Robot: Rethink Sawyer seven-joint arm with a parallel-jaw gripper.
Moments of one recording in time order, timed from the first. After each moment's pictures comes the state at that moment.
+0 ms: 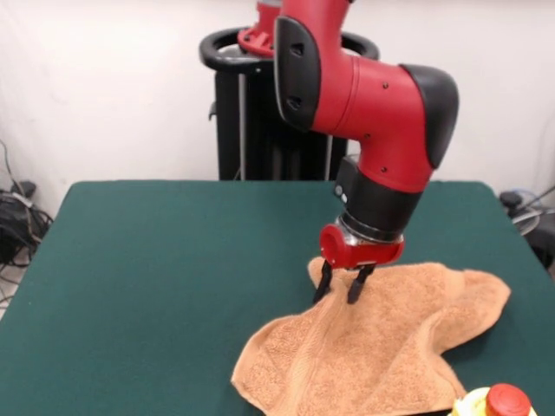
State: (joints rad) arm 0.08 -0.34 -0.23 1.55 -0.11 0.26 1.34
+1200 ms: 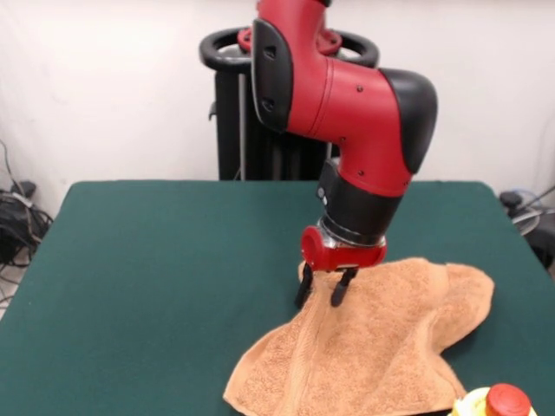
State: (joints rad) arm 0.04 -0.33 -0.23 1.56 -0.09 0.24 1.34
